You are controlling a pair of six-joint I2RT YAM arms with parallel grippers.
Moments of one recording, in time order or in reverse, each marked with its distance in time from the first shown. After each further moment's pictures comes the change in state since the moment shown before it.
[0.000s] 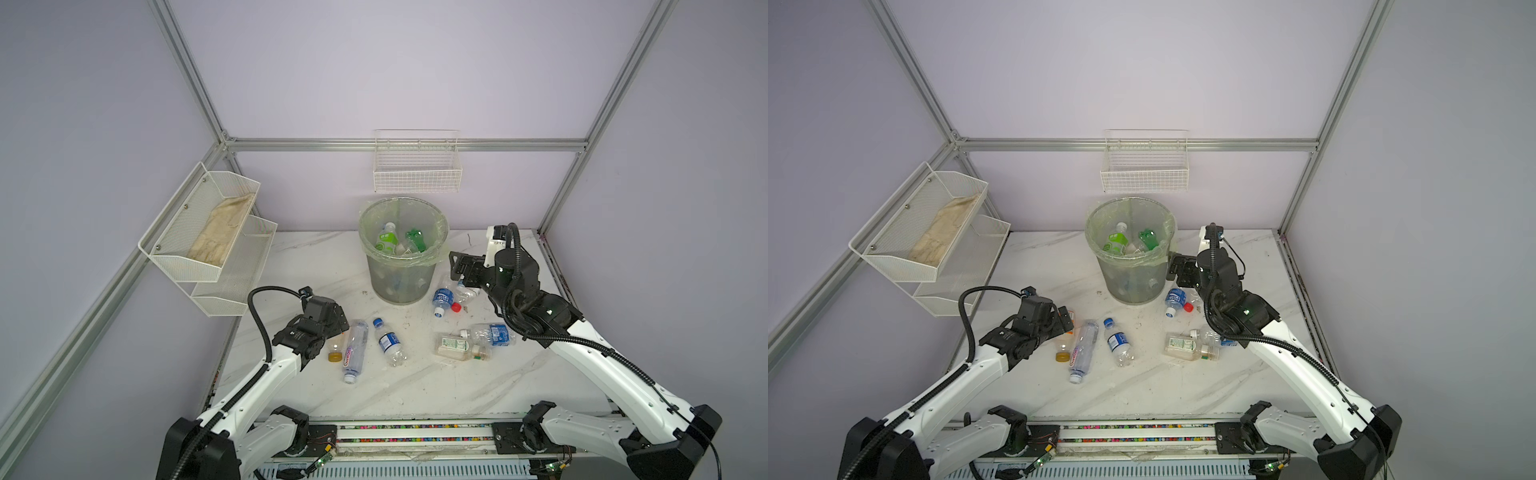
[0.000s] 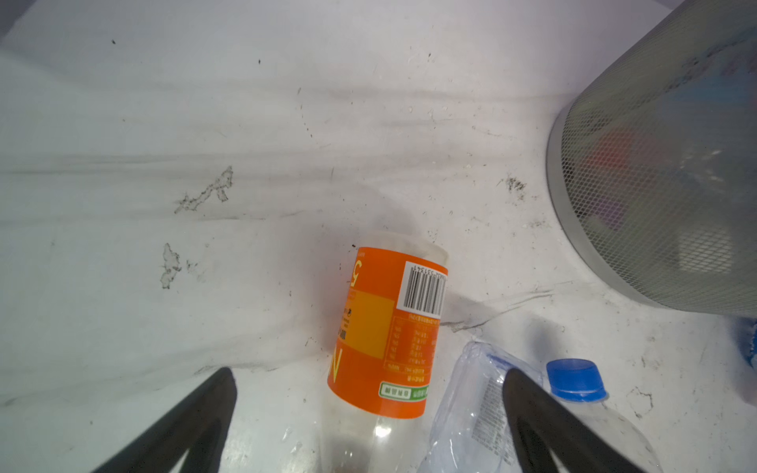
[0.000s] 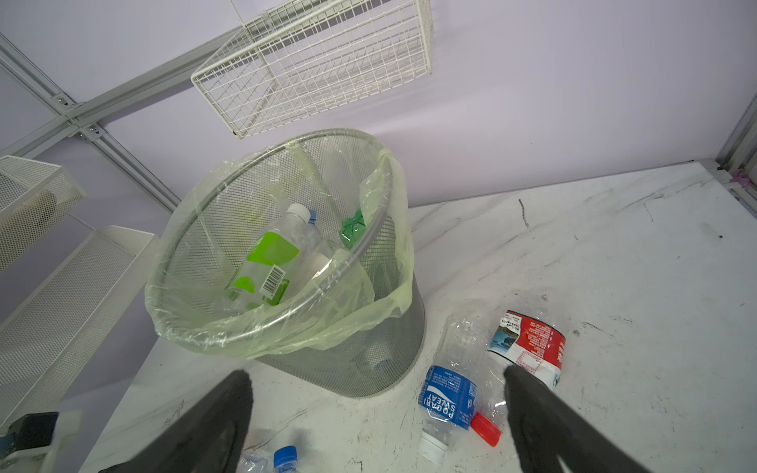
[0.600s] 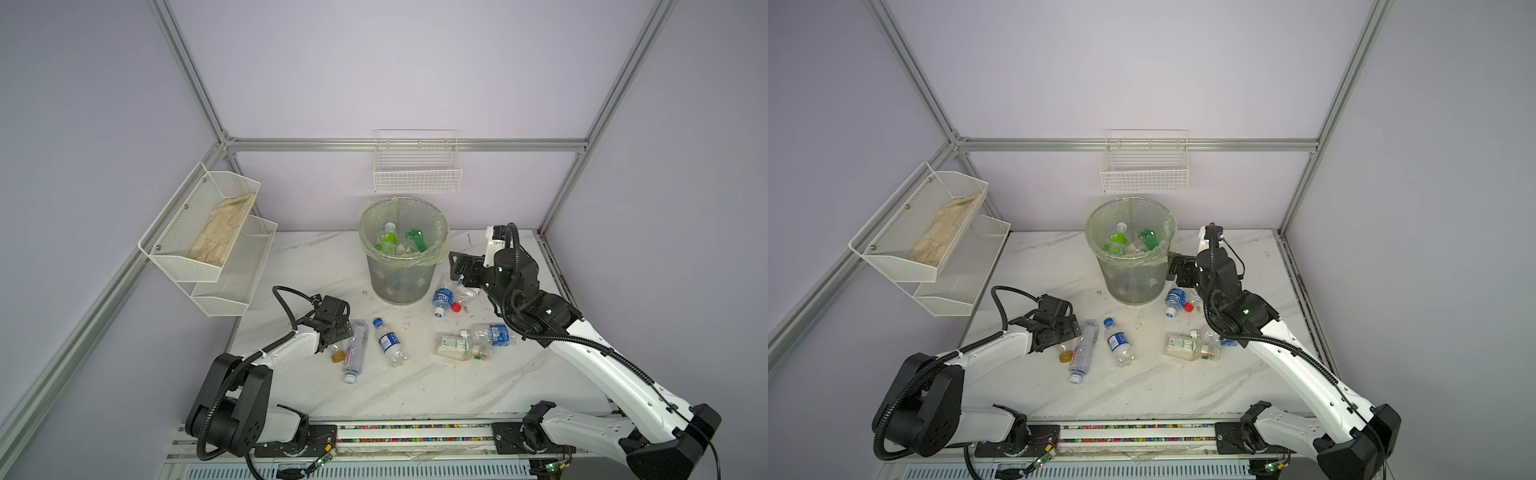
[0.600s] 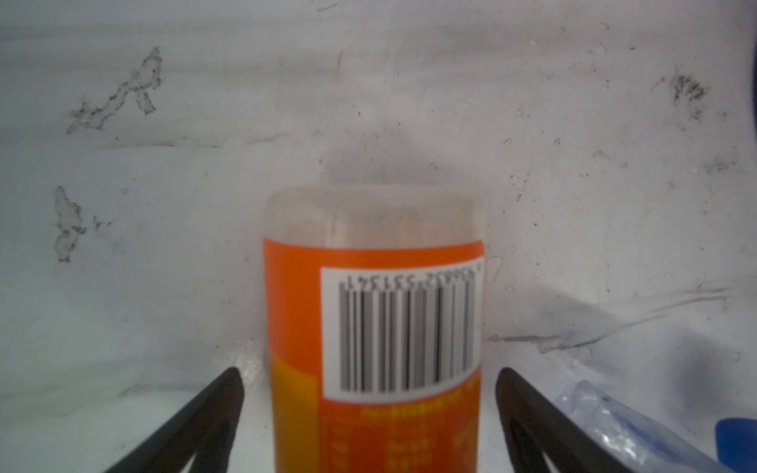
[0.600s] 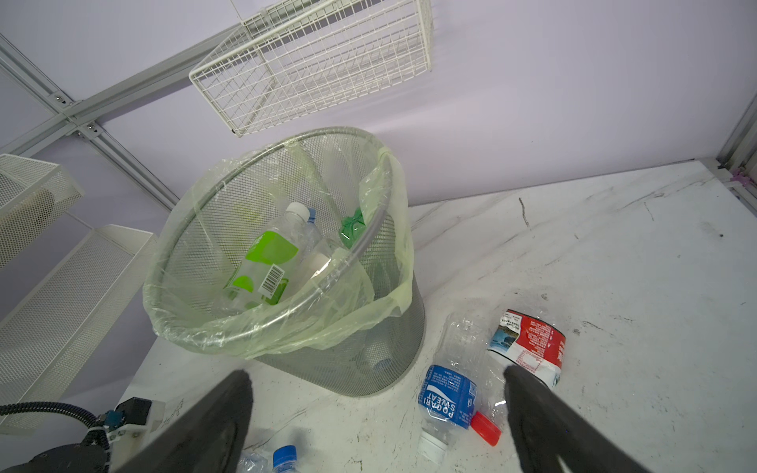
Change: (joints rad) left arm 0.016 0.291 0.000 0.087 0.035 -0.023; right arm 0.000 0.004 0.000 0.000 -0.001 0.000
